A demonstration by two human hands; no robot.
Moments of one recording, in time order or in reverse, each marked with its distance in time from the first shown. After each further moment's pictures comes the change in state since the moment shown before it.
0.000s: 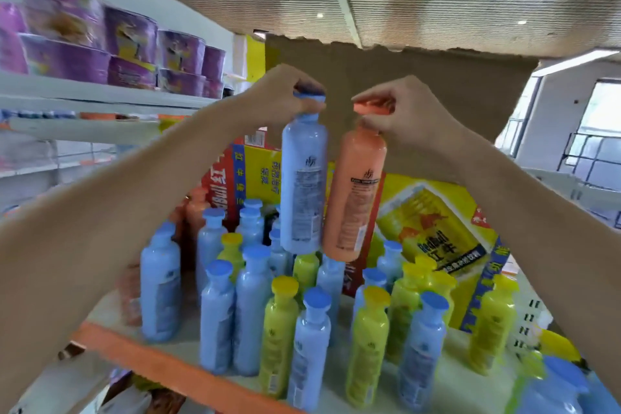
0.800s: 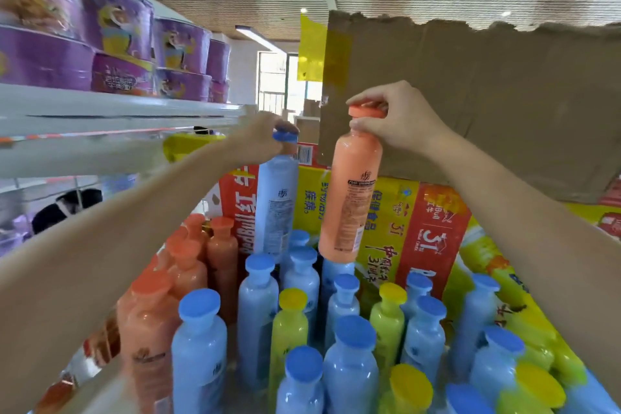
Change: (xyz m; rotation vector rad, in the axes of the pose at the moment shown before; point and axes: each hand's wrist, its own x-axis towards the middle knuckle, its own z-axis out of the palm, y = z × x) left_hand 0.055 -0.229 -0.022 0.135 -0.132 -0.076; right_hand 0.125 -0.016 0.140 -0.056 0.048 0.099
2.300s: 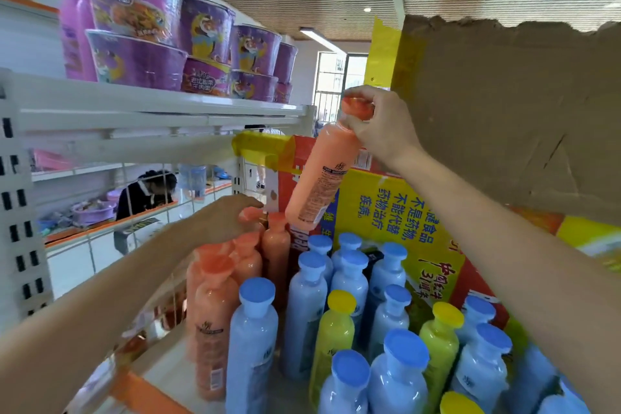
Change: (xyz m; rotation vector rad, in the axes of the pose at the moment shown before) left_hand -0.130 -0.127 -0.002 0.176 -0.206 -0.250; right_hand 0.035 -0.051 0.080 0.323 0.134 -0.056
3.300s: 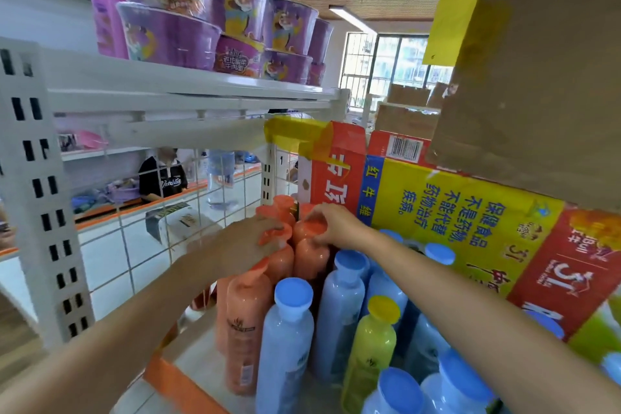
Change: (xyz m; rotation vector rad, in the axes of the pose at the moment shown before) left_hand -0.035 0.000 0.023 0.035 -0.043 -0.124; right_hand -0.070 0.054 0.160 -0.099 -0.827 0.099
